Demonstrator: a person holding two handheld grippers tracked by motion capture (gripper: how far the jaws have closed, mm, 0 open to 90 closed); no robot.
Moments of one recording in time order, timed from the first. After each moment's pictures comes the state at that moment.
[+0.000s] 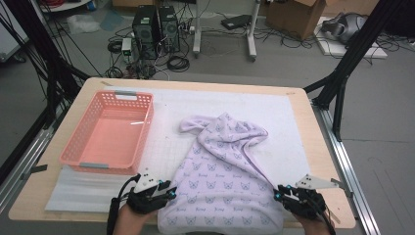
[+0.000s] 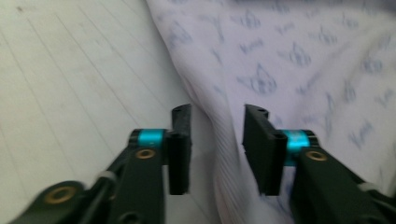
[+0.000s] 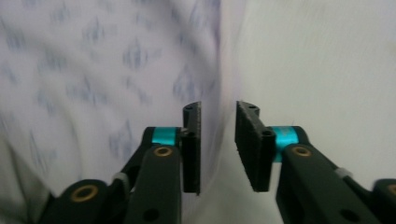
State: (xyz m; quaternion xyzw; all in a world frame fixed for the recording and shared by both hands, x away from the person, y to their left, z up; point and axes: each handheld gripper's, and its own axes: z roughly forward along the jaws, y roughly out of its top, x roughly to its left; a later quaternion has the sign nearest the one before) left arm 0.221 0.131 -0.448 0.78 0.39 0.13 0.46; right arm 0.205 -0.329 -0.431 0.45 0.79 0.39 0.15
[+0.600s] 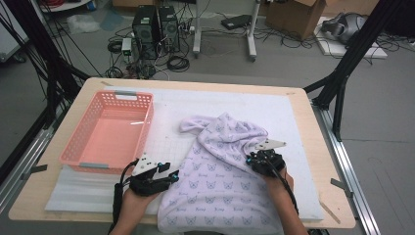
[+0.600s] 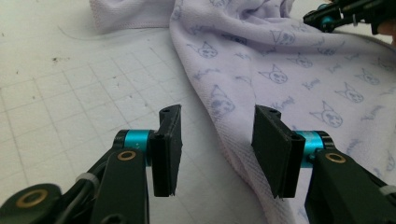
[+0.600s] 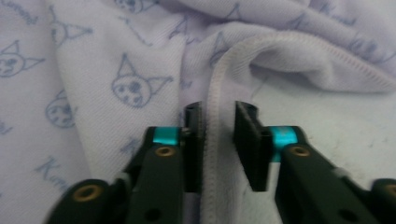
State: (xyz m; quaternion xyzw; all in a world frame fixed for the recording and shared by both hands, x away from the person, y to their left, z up) left arm 0.254 0.133 -0.447 0.76 0.39 0.15 0.50; right arm 0.316 -0.251 -0.440 0.42 0.82 0.32 0.21
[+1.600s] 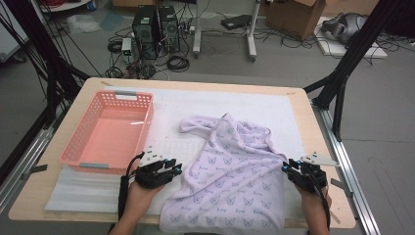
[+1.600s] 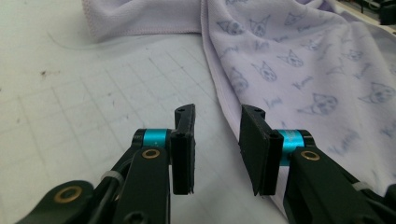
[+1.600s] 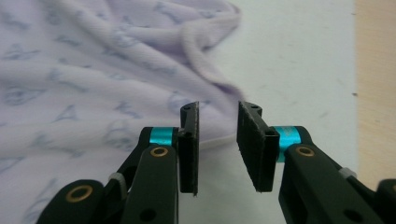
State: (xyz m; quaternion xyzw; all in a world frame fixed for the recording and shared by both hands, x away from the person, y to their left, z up) left arm 0.281 0.117 -0.442 0.76 0.40 0.13 0.49; right arm 0.263 -0.347 -0.431 0.50 0.74 0.37 0.25
